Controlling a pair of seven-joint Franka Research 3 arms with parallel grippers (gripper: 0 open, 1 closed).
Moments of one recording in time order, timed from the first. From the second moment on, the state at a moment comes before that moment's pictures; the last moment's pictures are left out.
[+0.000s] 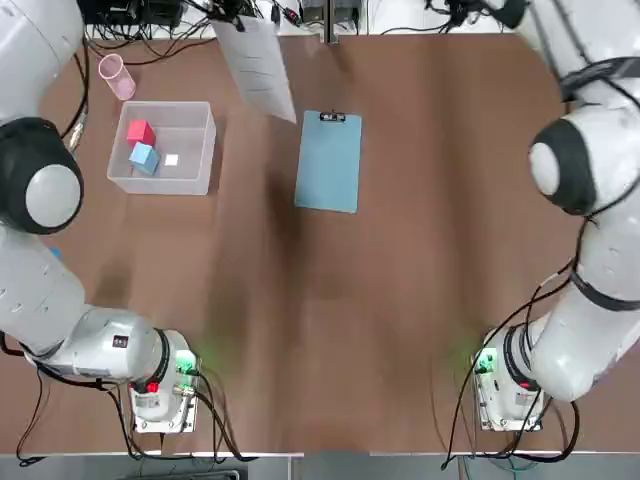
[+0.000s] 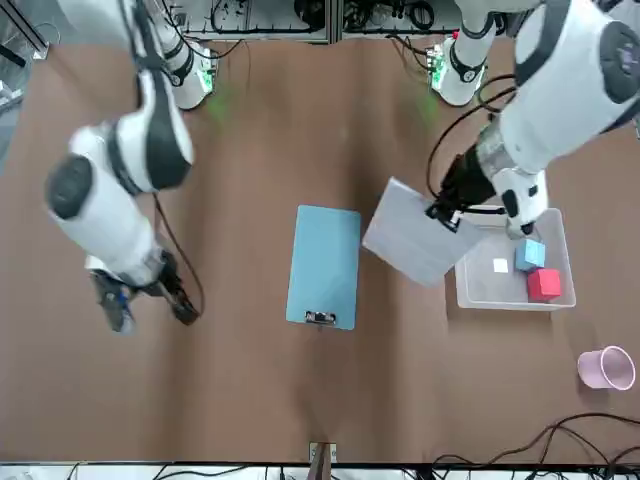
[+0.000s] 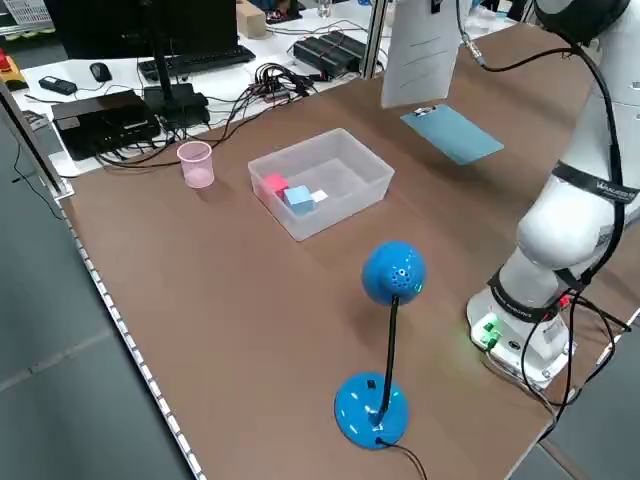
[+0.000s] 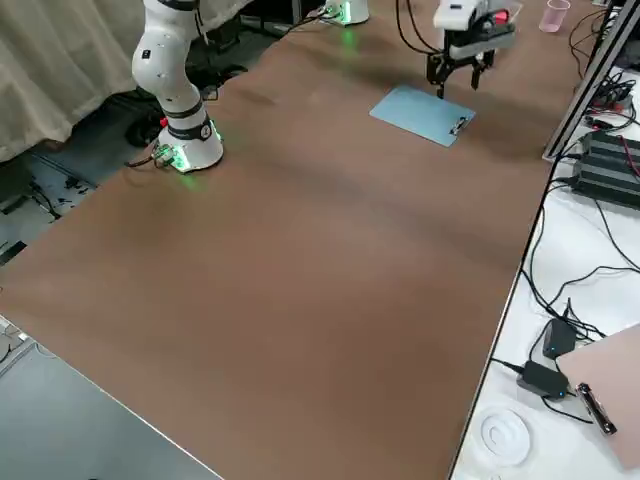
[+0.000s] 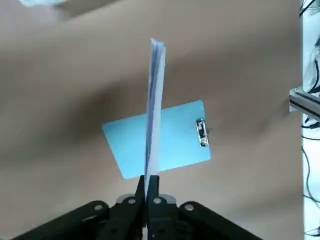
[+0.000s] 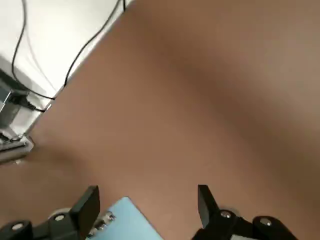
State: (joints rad) left arm -0.12 0.22 -0.30 -1.46 -0.24 1.79 -1.61; right arm 0.54 0.41 -0.37 -1.37 0.17 1.91 0.91
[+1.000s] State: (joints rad) left arm -0.25 0.10 -0.44 -1.84 -0.24 2.19 -1.99; right arm 0.41 0.12 -0.39 -1.50 0.02 1.62 0.12
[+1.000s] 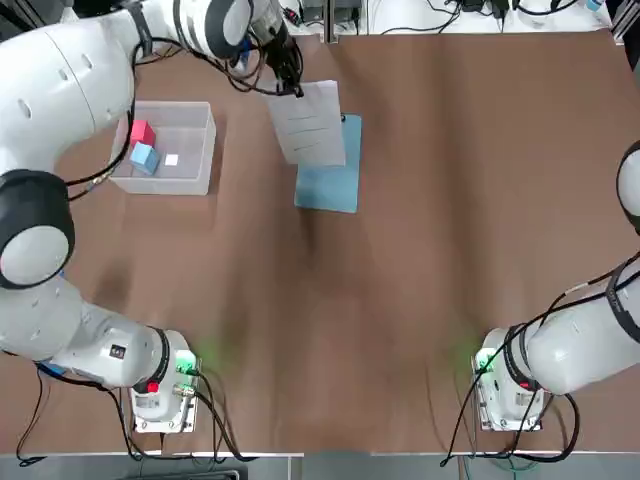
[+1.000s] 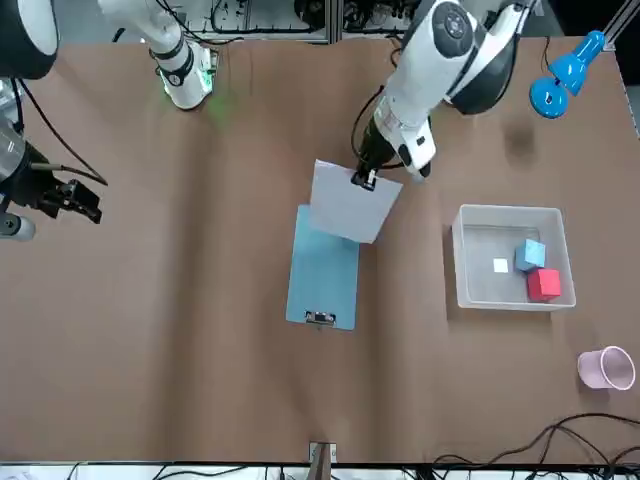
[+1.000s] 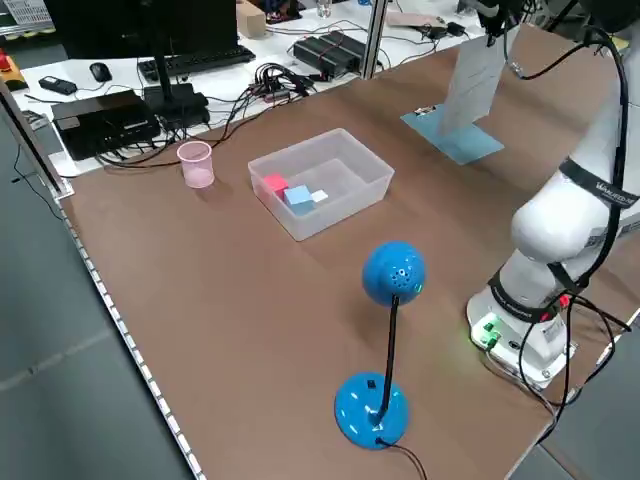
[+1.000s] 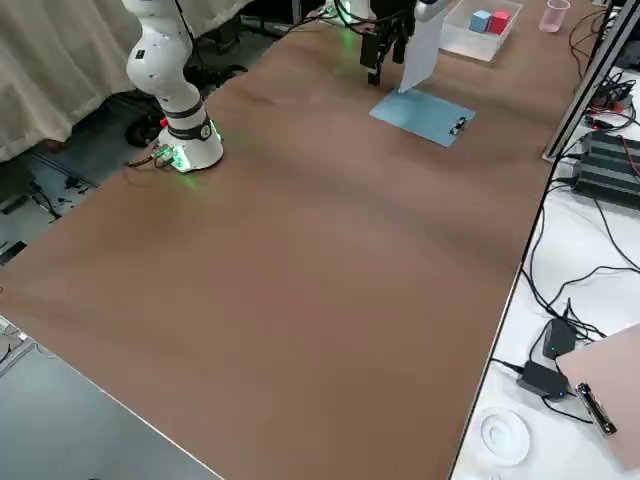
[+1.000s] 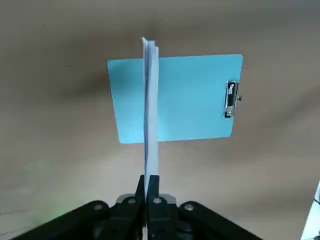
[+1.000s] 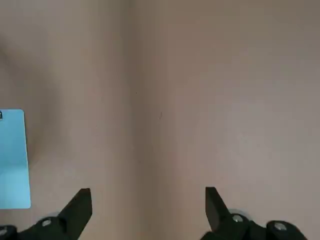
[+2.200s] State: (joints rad) left arm -0.30 0.18 -0.46 -1.94 0.04 2.56 -2.20; right arm -0.02 0.10 0.02 -1.50 0.02 1.60 0.07
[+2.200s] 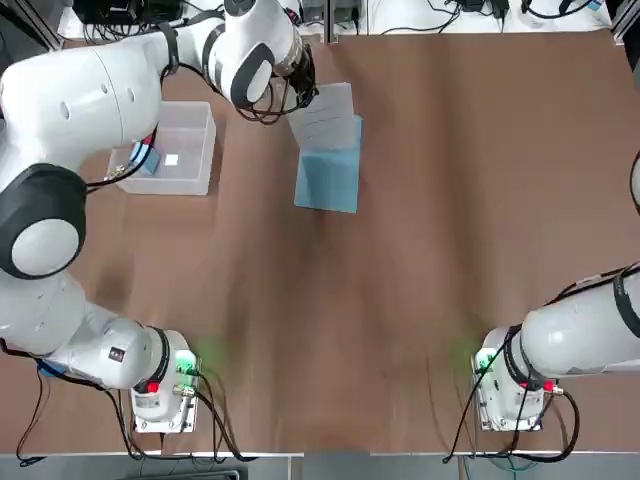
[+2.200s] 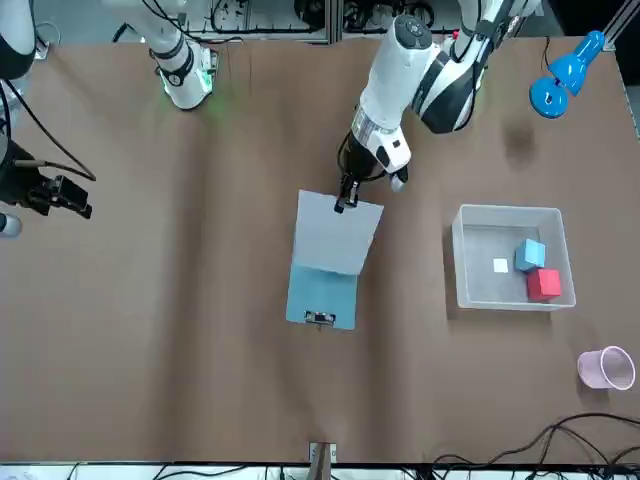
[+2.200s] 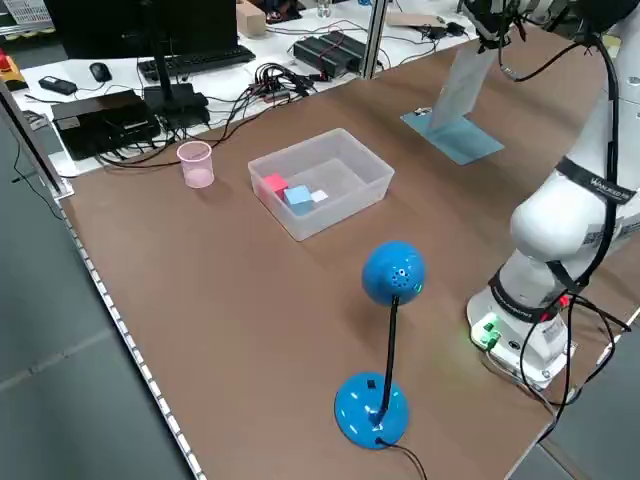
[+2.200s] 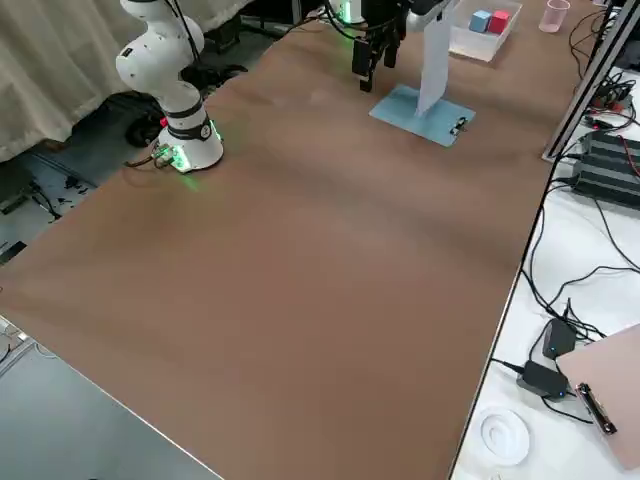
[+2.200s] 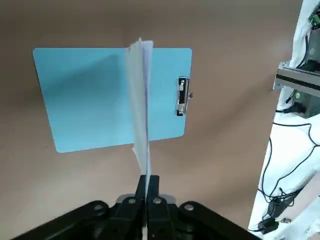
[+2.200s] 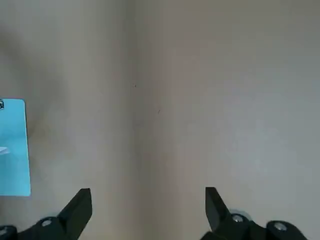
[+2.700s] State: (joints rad) left arm -0.36 0.15 -0.47 -1.94 0.05 2.45 -2.23; right arm -0.06 0.10 0.07 -1.51 0.01 1.60 0.07
